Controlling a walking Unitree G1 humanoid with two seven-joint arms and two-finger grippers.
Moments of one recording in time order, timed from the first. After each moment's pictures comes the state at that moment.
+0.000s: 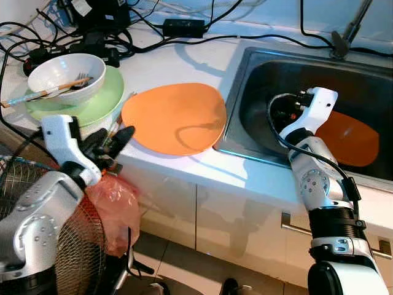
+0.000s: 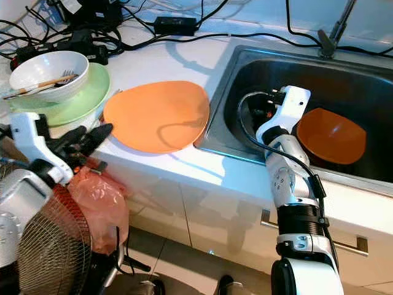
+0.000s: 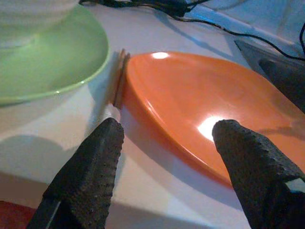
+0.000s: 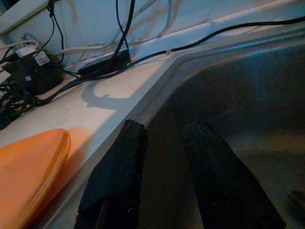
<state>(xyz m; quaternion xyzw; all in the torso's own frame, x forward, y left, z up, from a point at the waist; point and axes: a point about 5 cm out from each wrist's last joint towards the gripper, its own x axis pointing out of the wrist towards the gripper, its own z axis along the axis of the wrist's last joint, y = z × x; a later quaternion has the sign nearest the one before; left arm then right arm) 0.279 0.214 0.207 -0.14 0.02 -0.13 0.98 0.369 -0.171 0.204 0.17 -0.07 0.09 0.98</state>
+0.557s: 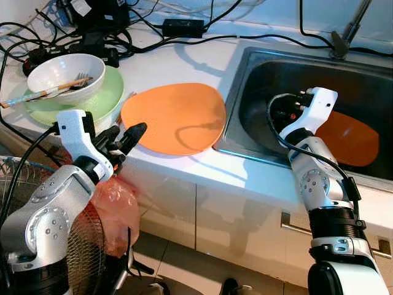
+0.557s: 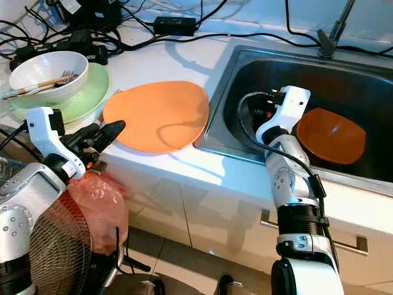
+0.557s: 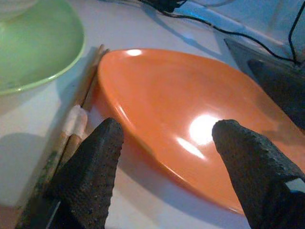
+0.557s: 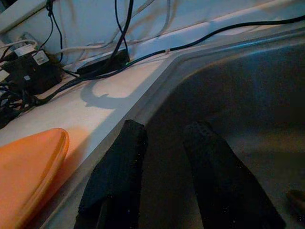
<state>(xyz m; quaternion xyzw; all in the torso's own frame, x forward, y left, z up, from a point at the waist) 0.286 0.198 0.210 -0.16 0.04 -0.14 0.98 0.369 -0.171 0.204 0.17 -0.07 0.09 0.98</state>
